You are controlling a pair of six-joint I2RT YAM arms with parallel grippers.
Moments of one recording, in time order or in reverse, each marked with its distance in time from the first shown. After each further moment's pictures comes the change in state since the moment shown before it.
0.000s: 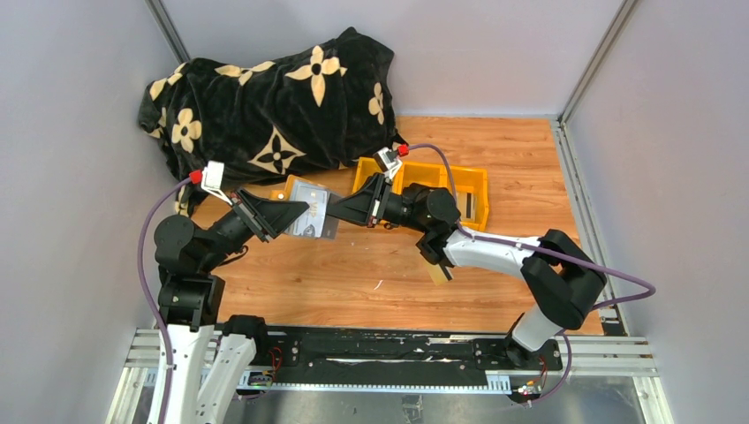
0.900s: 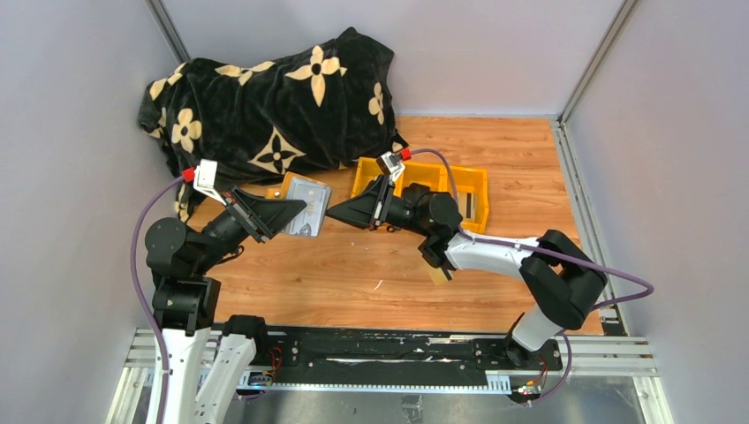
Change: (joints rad) left arm 0.000 -0.001 0.055 0.001 0.012 -0.008; right arm 0.002 0.003 -0.042 0.054 0.022 0.057
